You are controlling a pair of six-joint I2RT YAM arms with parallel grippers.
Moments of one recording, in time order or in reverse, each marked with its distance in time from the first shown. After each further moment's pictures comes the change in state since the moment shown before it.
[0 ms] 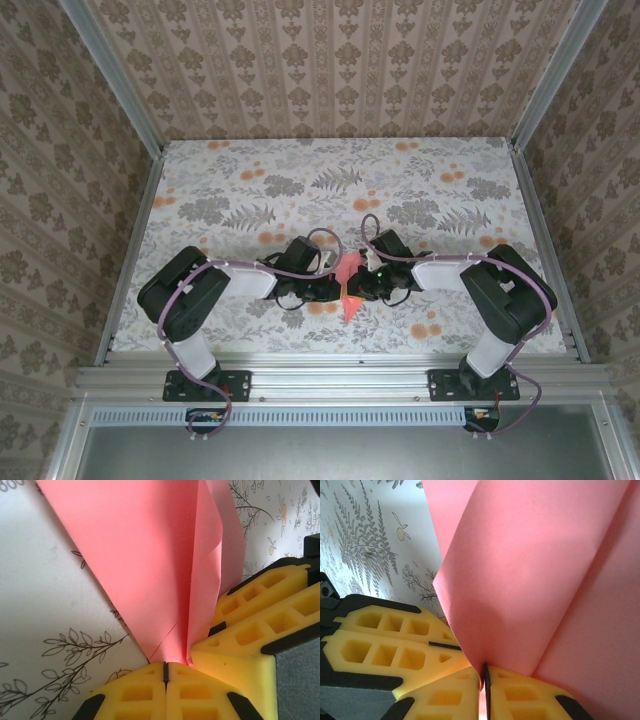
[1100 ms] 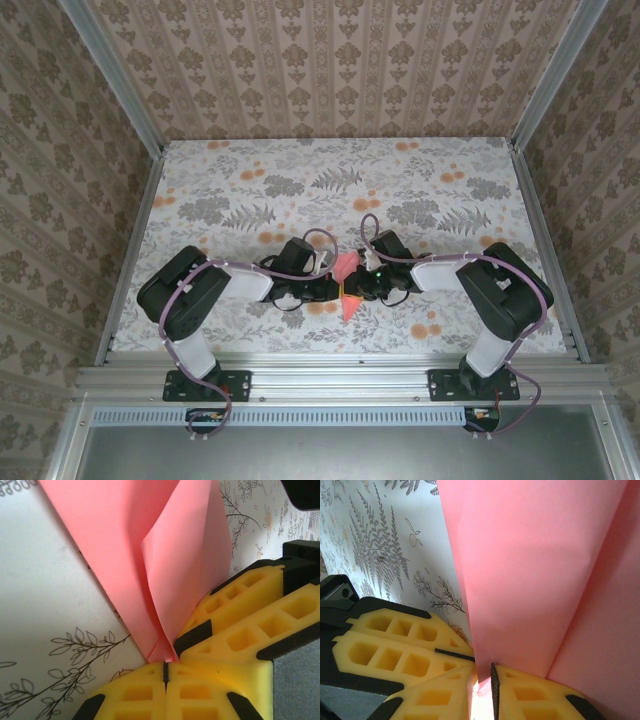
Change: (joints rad) left arm 0.027 0.001 -0.052 0.109 0.049 -0.038; right arm 0.000 0.024 -0.019 0.090 -0.030 0.023
